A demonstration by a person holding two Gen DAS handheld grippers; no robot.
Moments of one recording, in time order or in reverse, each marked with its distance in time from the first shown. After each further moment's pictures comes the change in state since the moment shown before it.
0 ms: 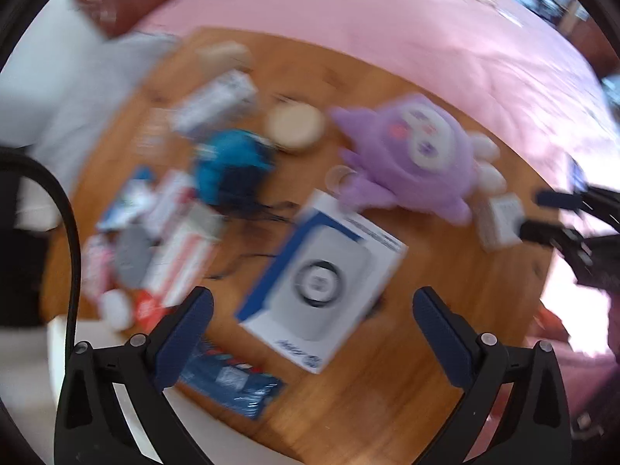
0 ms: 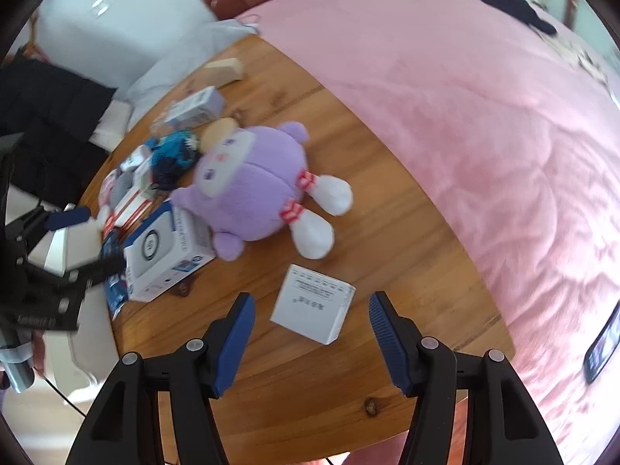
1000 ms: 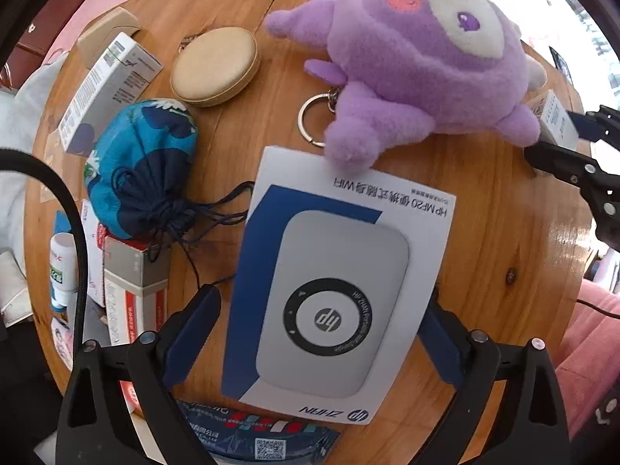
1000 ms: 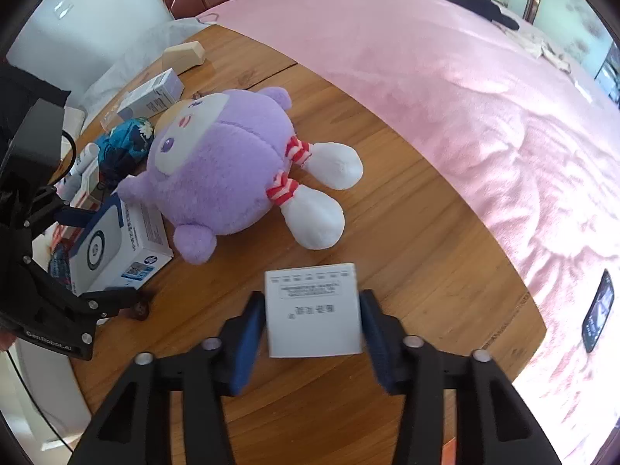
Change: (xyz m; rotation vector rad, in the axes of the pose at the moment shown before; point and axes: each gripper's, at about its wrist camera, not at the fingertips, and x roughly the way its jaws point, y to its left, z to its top) left arm 0.074 -0.018 0.014 0.278 0.184 -0.008; right arm 0.047 0.029 -0.009 0.056 -0.047 -0.187
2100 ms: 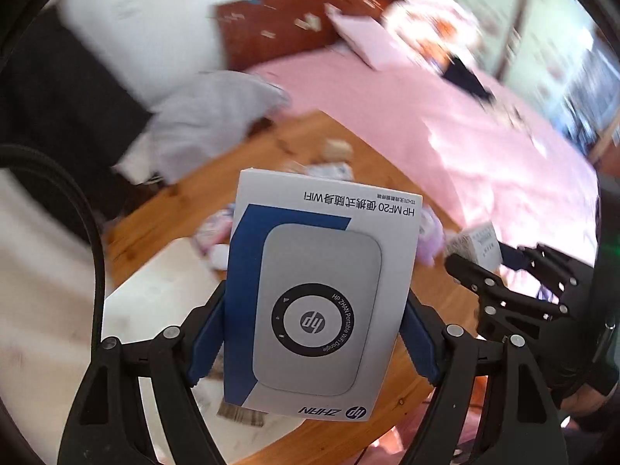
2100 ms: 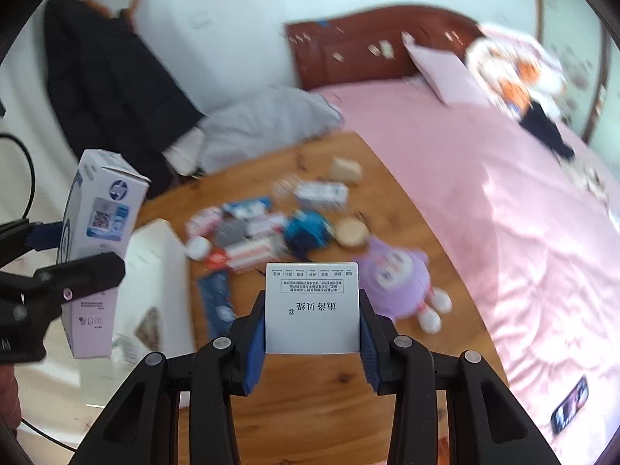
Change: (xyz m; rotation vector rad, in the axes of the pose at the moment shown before) left arm -0.282 -0.001 -0.188 -0.732 -0.503 0.162; right arm -0.194 0.116 0.001 -0.314 -0.289 0.185
